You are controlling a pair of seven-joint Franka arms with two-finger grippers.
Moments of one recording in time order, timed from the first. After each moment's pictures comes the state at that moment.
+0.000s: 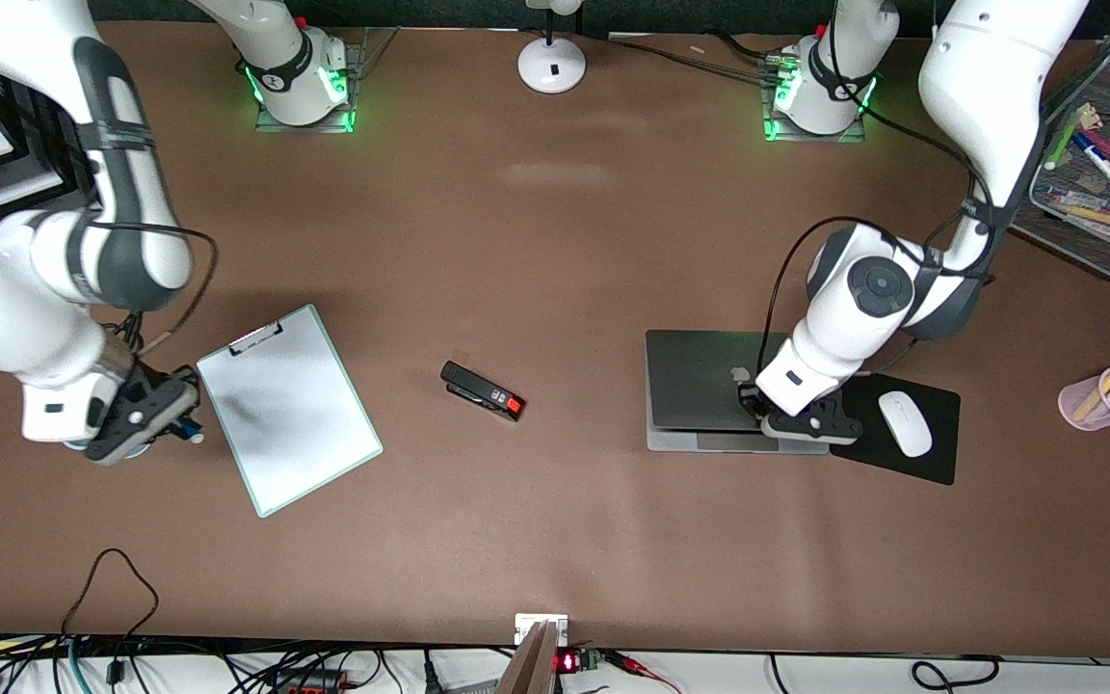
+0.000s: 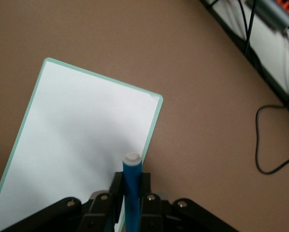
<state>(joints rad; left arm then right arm) 0.03 0.57 -0.32 -1.84 0.24 2.61 -0.38 0.11 0.44 -0.15 -1.69 0.19 2.32 -1.02</state>
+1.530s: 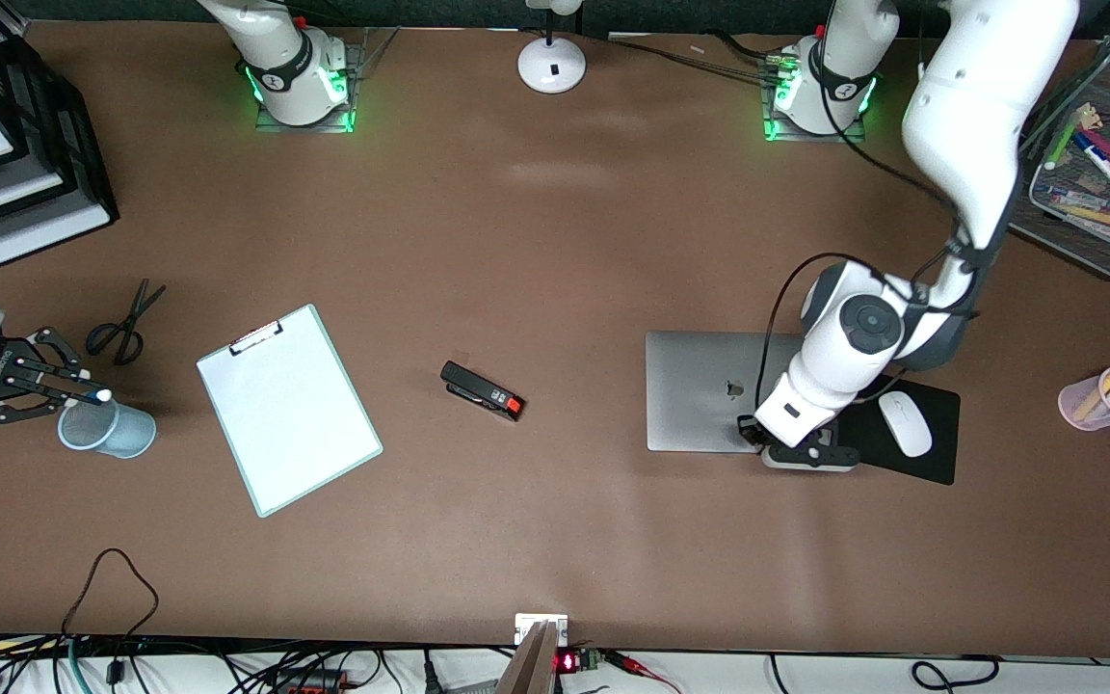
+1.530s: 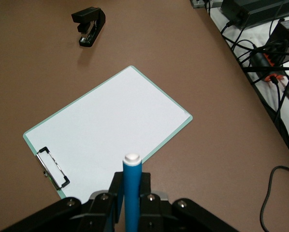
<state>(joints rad) -0.03 0.61 -0.26 -1.72 0.25 2.51 -0.40 -0.27 0.55 -0.15 -1.51 0.74 1.83 -2.06</state>
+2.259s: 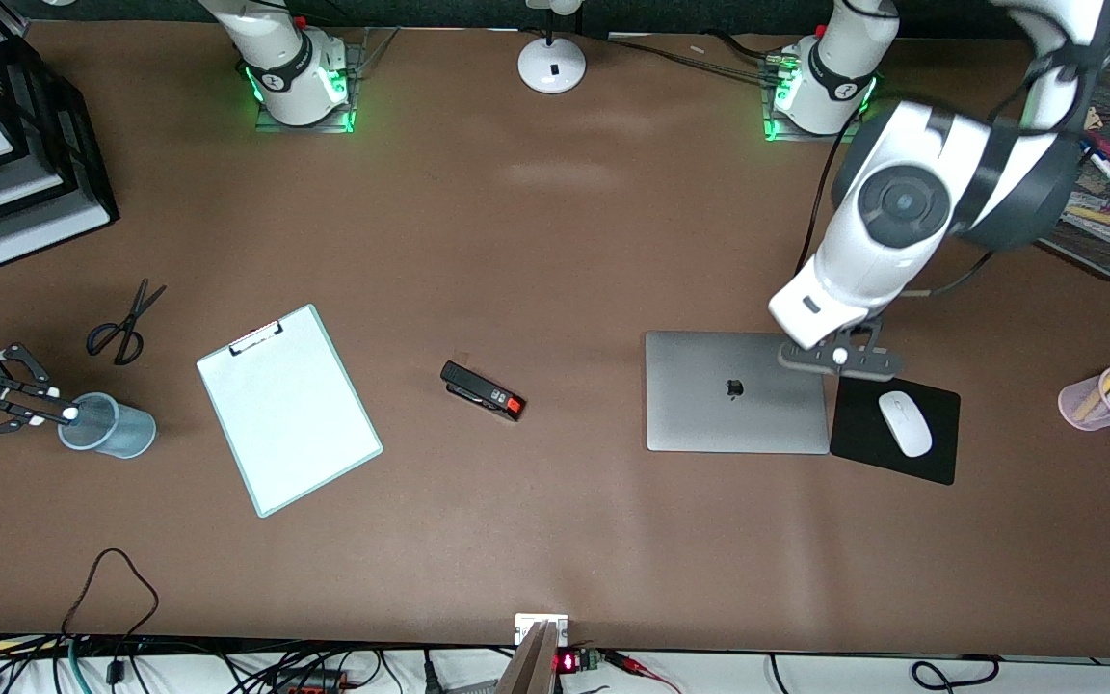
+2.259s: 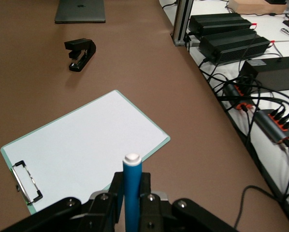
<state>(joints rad) -0.03 0.24 -0.34 -1.69 0.20 1.78 -0.24 -0.34 0.67 -0.15 -1.37 0.91 1.72 -2.17</state>
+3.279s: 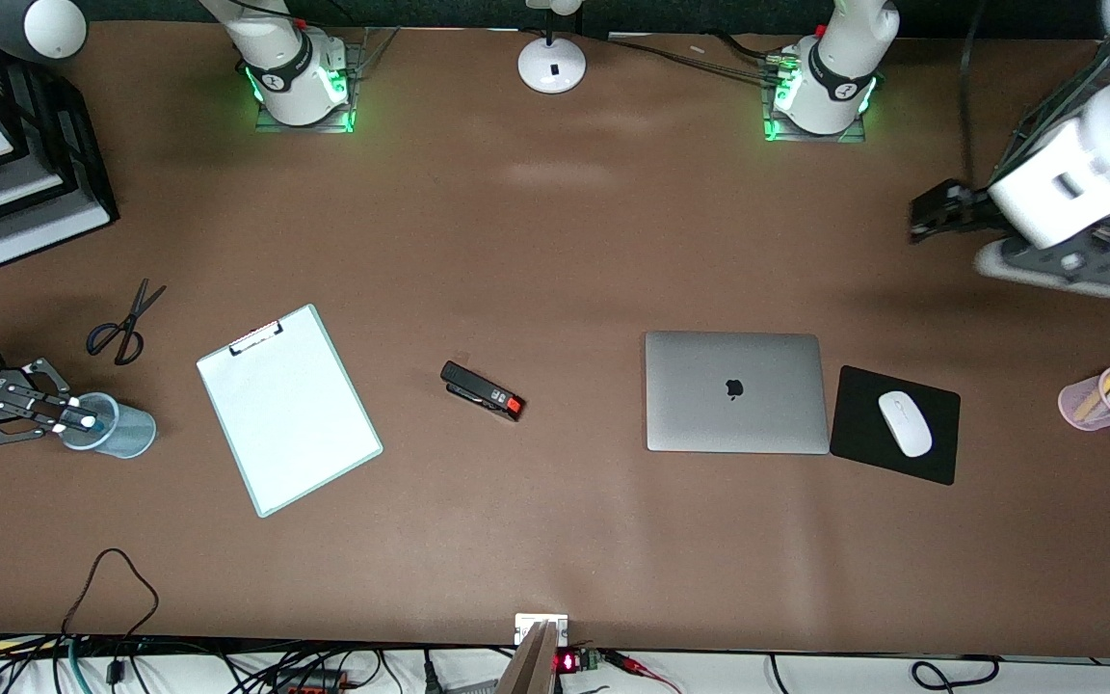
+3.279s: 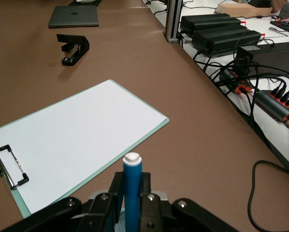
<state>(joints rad) 0.08 0.06 -0.18 -1.52 -0.01 1.46 0.06 -0.42 0.84 -0.15 -1.29 1.01 1.69 -2.24</state>
